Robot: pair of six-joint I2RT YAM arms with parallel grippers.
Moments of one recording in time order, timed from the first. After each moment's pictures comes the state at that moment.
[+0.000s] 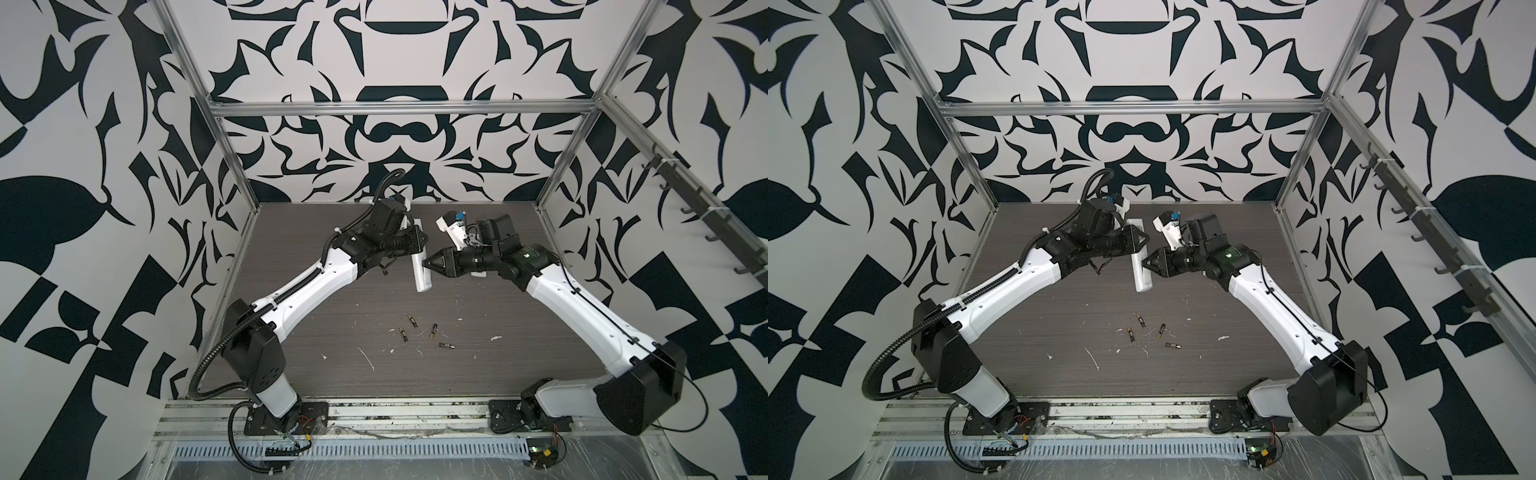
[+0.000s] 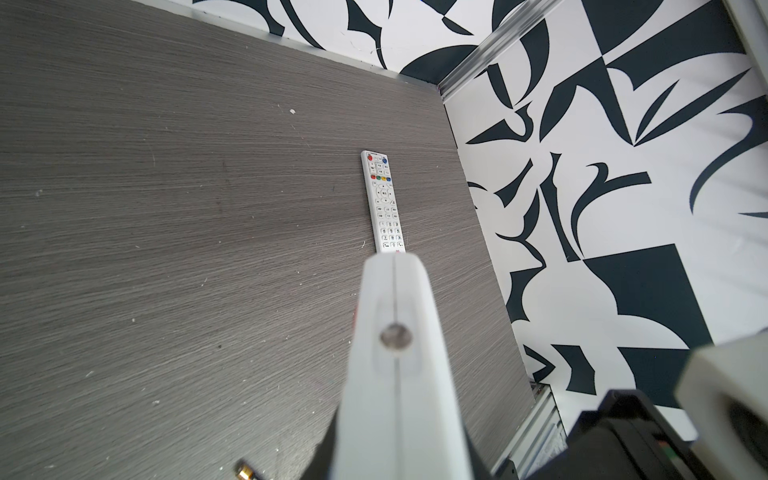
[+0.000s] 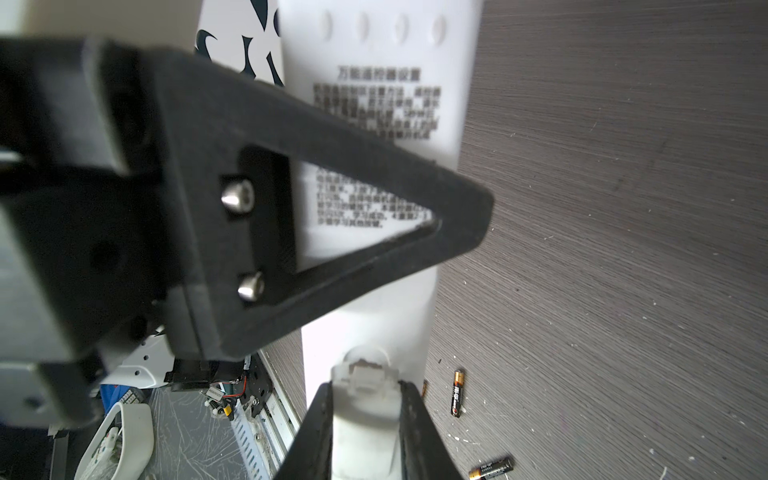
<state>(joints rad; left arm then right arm) -0.75 1.65 1.53 -0.44 0.17 -0.71 0.45 1.34 1.25 -0.60 -0.61 0.29</state>
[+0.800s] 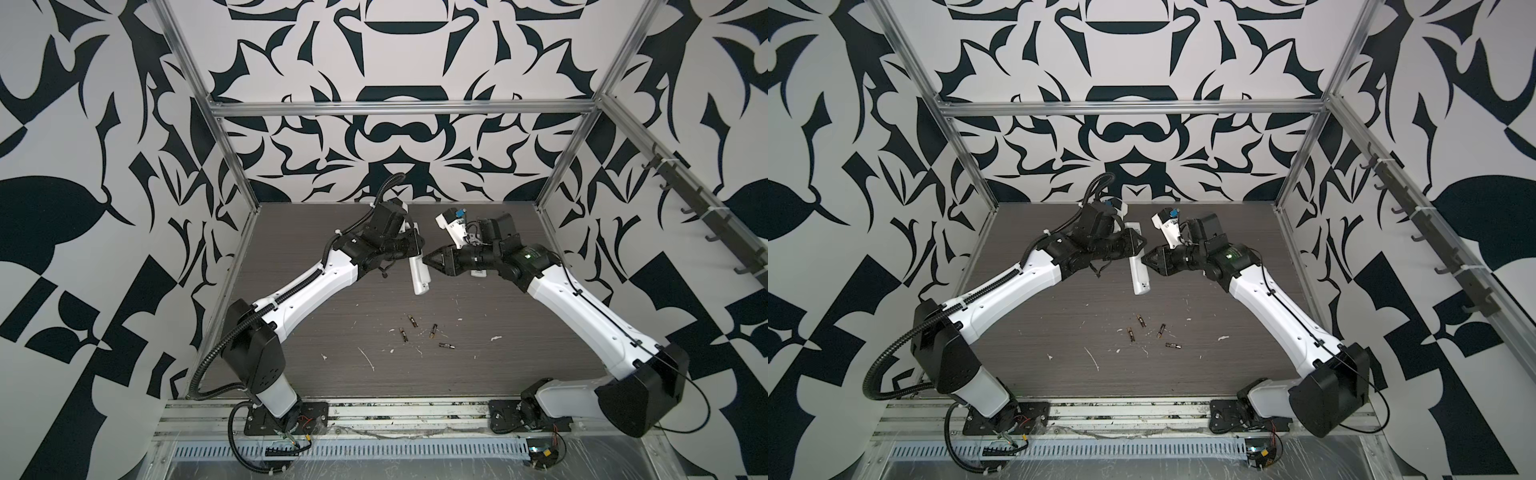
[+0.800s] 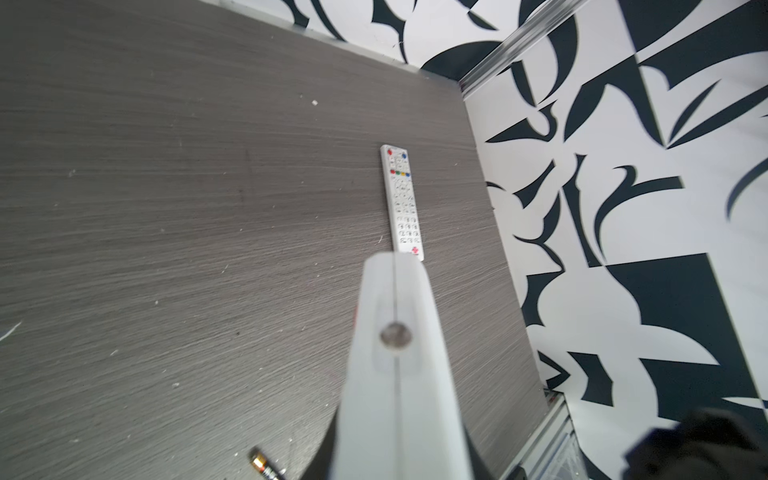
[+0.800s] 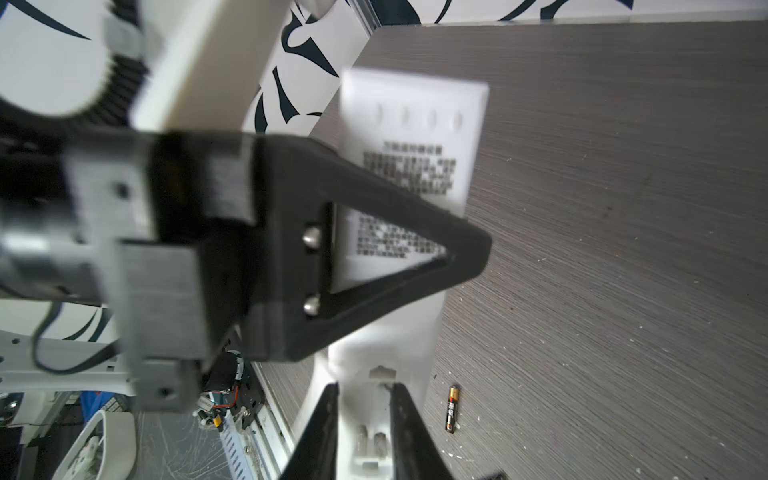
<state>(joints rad) -0.74 1.64 1.47 -0.44 0.13 -0.74 0.47 1.33 1.26 -0.57 -0.58 0.27</state>
